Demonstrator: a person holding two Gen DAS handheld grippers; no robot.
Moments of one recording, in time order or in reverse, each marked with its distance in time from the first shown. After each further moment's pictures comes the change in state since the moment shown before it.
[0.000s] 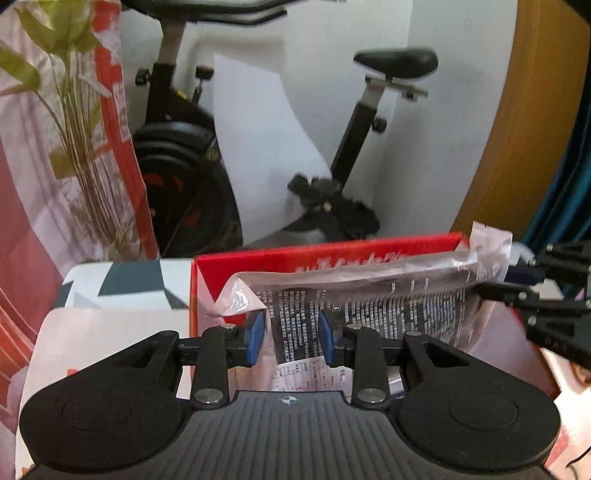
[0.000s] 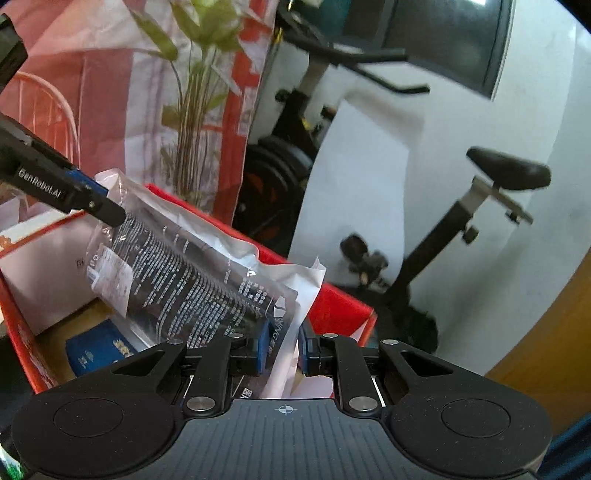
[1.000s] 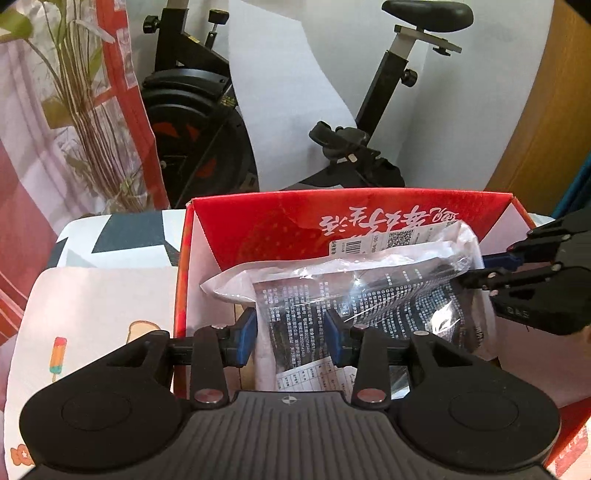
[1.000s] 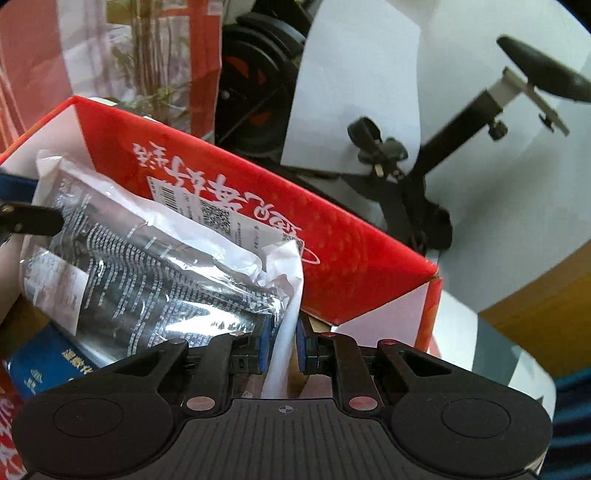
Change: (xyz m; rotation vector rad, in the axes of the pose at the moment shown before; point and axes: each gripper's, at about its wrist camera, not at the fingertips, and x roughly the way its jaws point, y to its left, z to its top) left arm 0.048 0.010 -0.006 -0.043 0.142 0.055; right arm 0.123 0.000 0.024 0.097 0.418 -0.010
